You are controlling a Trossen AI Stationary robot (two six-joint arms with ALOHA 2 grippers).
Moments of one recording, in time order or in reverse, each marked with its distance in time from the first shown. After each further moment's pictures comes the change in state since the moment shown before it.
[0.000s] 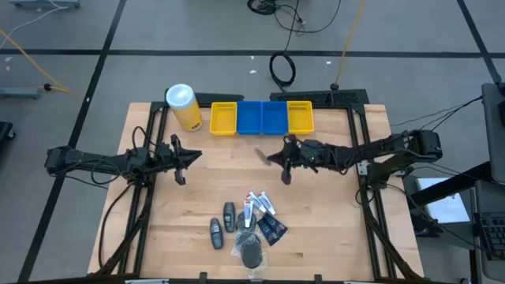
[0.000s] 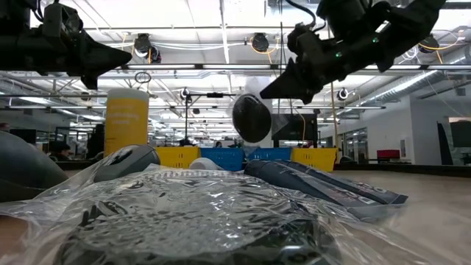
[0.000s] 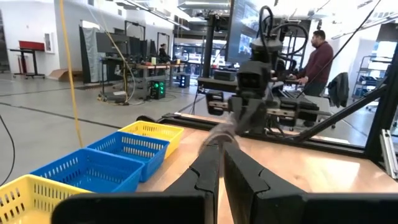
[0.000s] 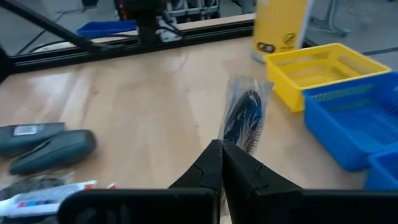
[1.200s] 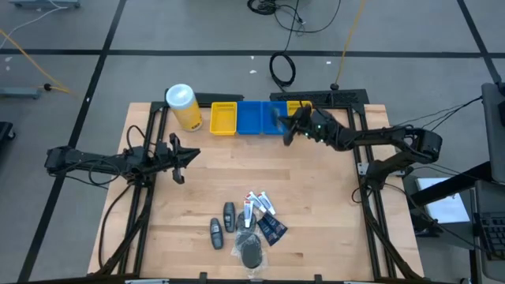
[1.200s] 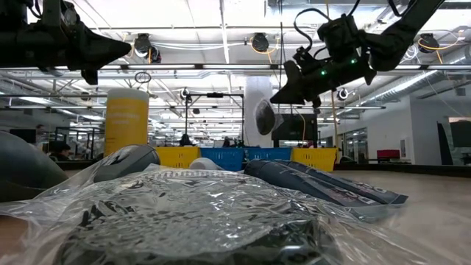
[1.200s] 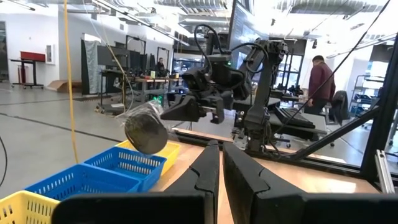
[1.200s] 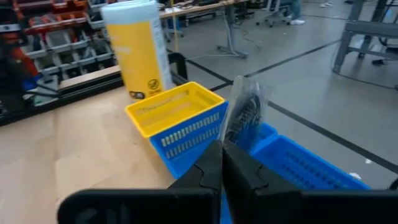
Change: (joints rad) left arm 0.000 0.000 0.000 0.073 0.000 -0.003; right arm -0.380 0.000 0.000 0.121 0.002 0.003
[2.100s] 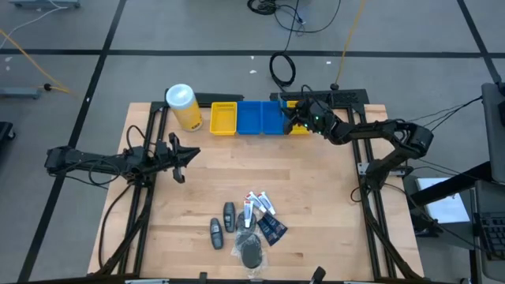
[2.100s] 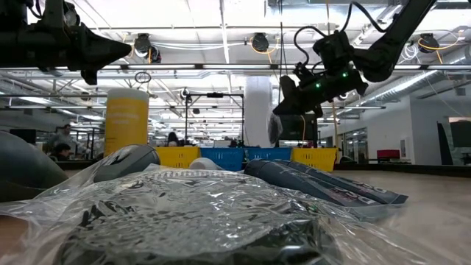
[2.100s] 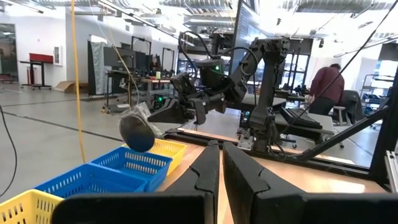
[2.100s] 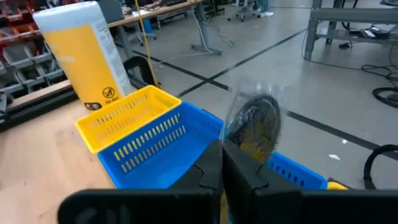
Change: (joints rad) left arm 0.000 0.000 0.000 0.000 -0.024 0.009; right arm -0.110 0.108 0.037 0.059 -0.007 0.055
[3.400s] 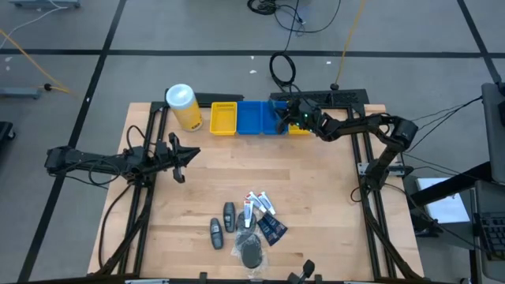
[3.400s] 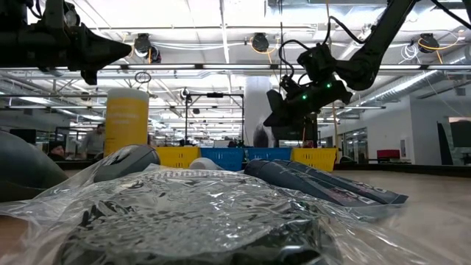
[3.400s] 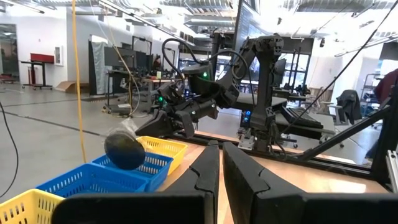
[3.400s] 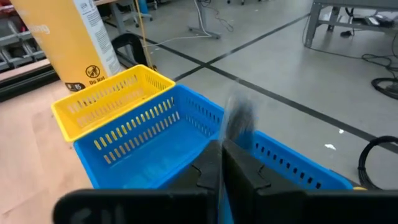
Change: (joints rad) left arm 0.000 0.000 0.000 -0.002 -0.002 0.002; right arm -0.003 0.163 0.102 -0.012 0.001 -0.032
